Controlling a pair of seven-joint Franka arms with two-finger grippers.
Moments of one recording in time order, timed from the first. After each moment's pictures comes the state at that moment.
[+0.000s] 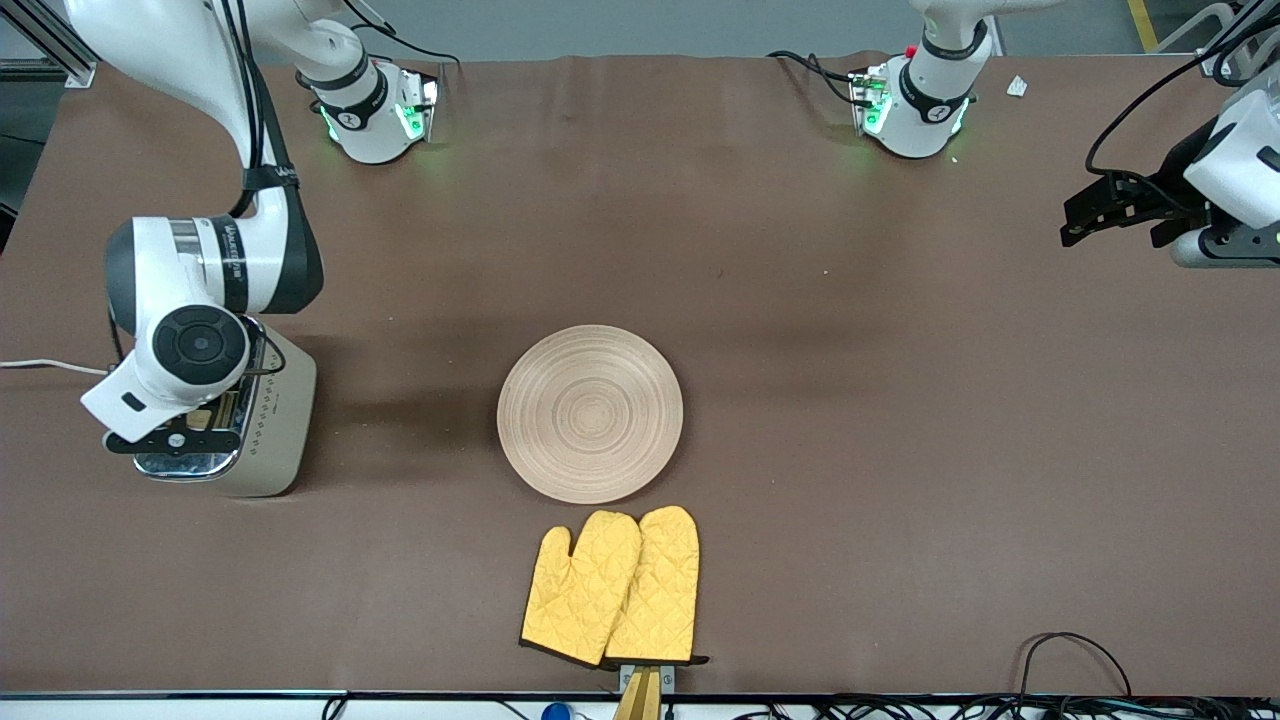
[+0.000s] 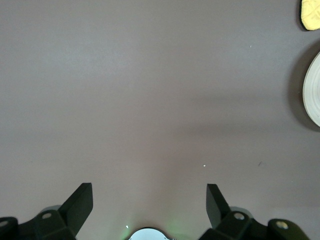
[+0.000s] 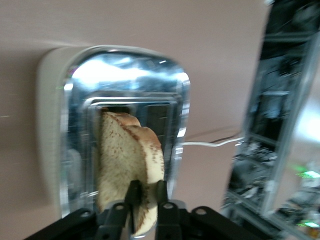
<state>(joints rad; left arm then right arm) 0.06 -0.02 -0.15 -1.56 -0.03 1.46 -0.07 0.48 0.39 -0.42 -1.69 -0.46 1.79 0.19</state>
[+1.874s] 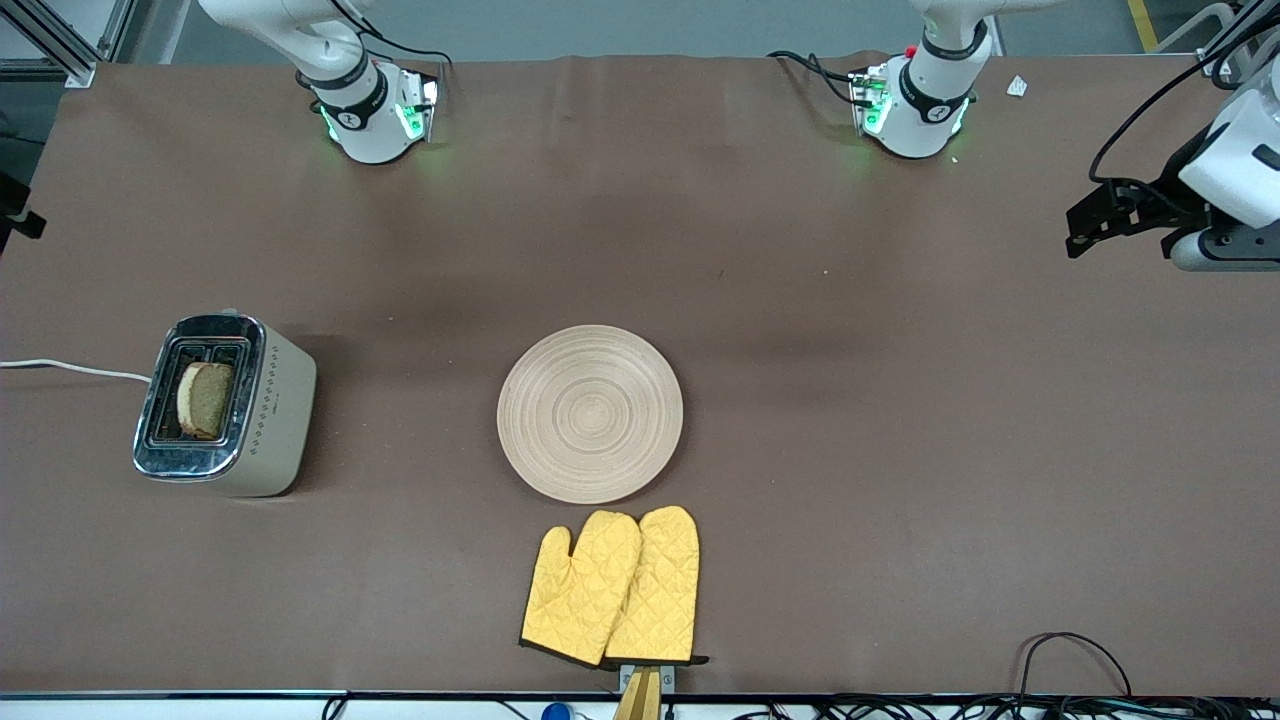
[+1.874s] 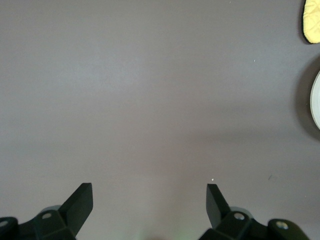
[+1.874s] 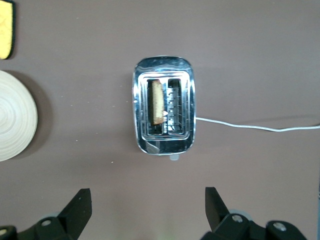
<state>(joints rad) 0.07 -0.02 -0.19 -1.57 0.02 1.54 -0.07 0.08 -0.04 -0.20 -1.46 -0.03 1.45 -0.10</state>
